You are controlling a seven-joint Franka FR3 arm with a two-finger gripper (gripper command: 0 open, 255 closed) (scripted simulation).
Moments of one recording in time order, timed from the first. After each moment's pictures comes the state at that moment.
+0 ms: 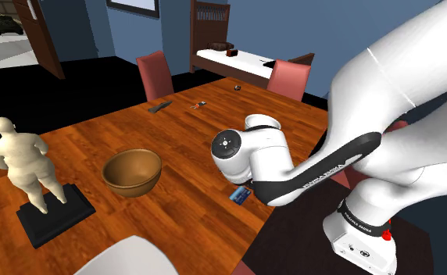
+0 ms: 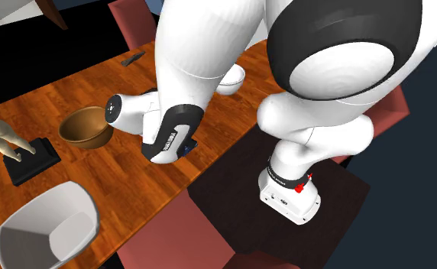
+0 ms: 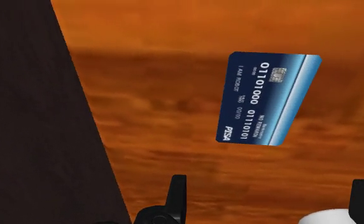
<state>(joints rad) -1.09 -0.35 1.81 -2.57 -0.19 2.33 2.26</state>
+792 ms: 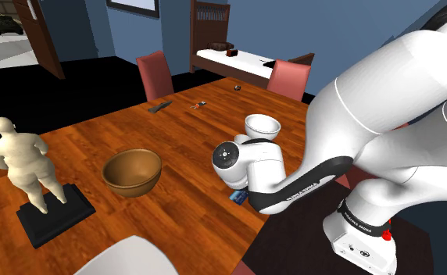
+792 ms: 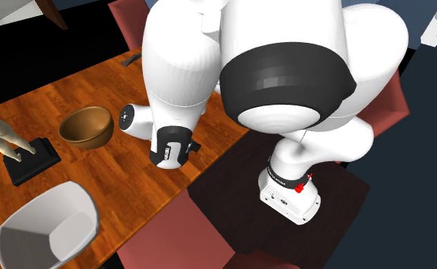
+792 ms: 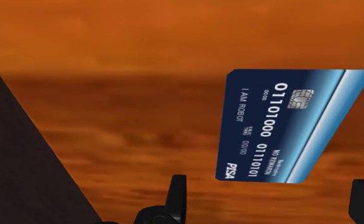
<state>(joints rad) -1.33 -0.48 2.04 -2.59 -0.08 2.47 2.22</state>
